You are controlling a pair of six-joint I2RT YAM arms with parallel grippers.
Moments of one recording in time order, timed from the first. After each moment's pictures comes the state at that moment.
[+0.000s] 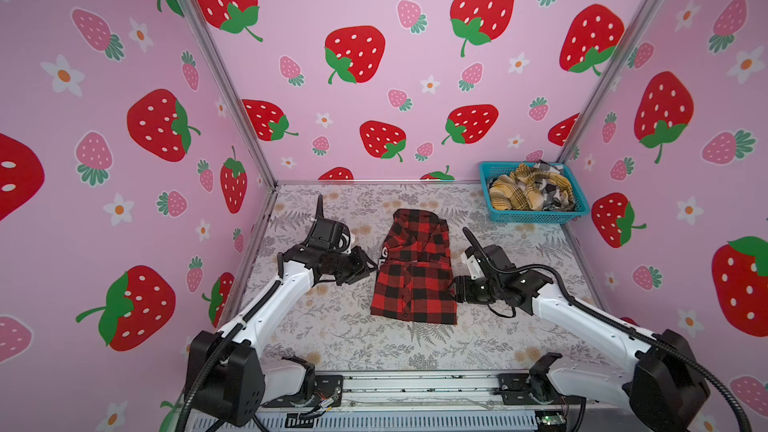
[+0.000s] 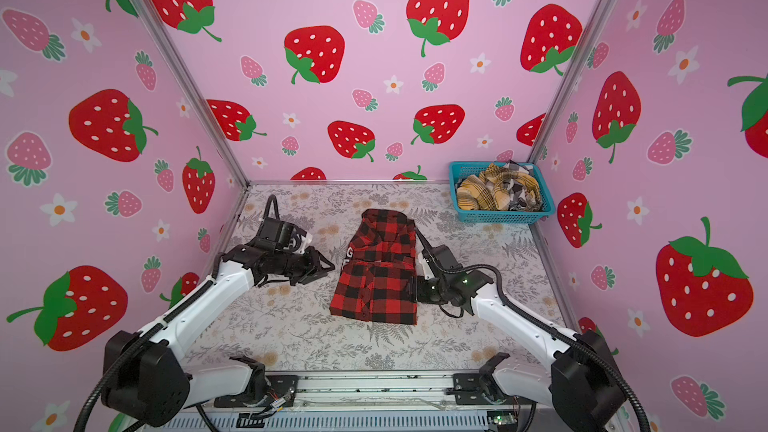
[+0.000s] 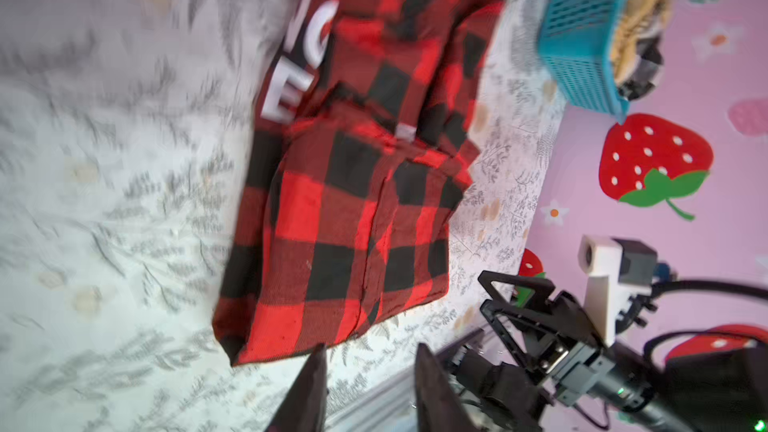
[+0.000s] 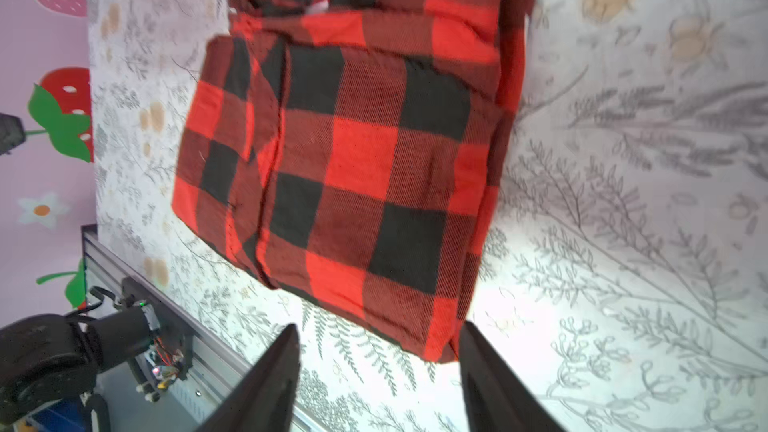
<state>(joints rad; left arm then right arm) -0.30 1.31 0.89 -0.70 0.56 -0.73 0.72 1.15 0.69 -0.53 -0.27 0.63</state>
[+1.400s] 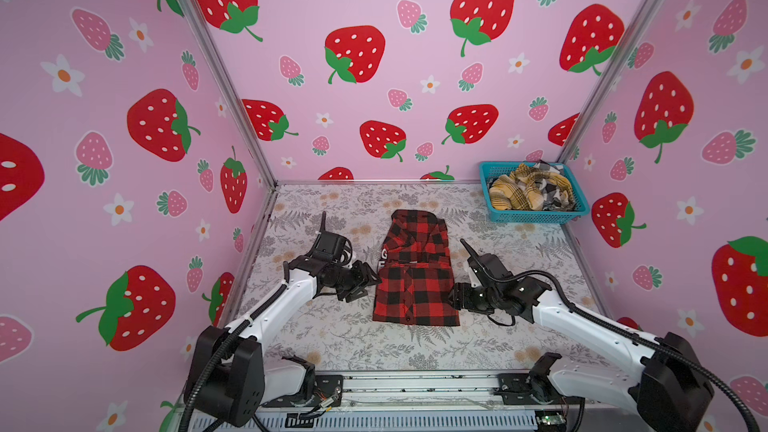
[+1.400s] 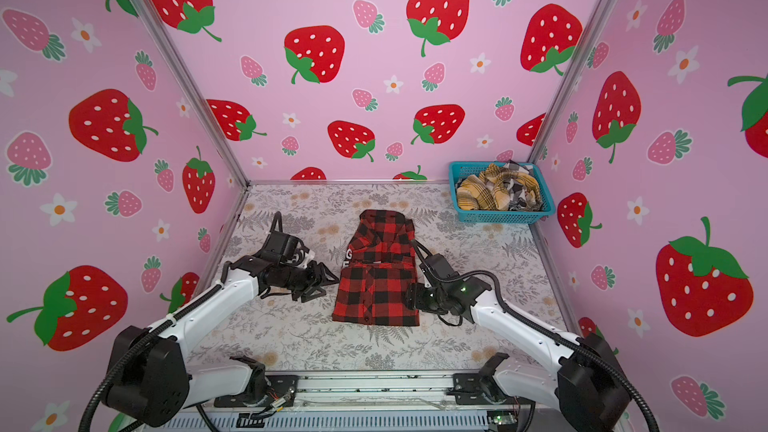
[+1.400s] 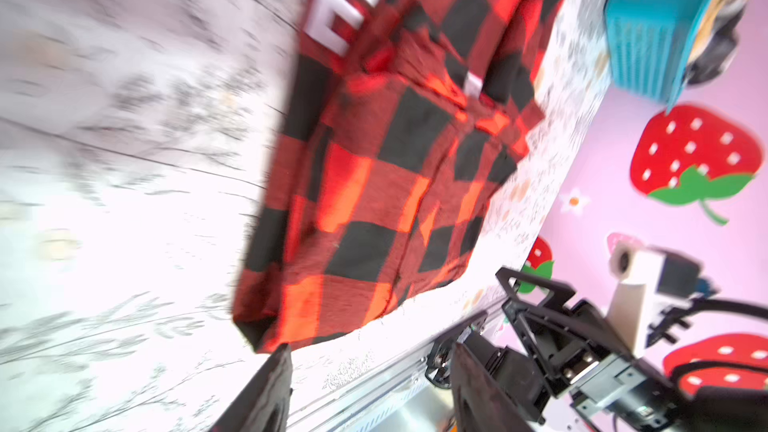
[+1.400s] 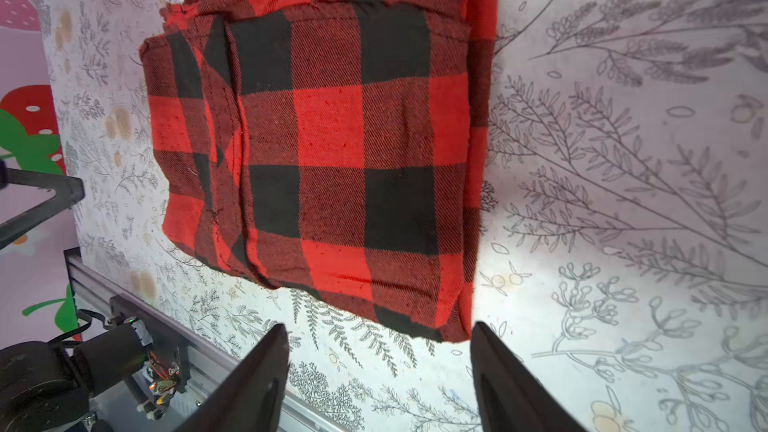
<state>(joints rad) -0.24 1.26 0.78 -0.66 0.60 -0.77 0.79 1.13 0.66 -0.55 -0.20 0.76</state>
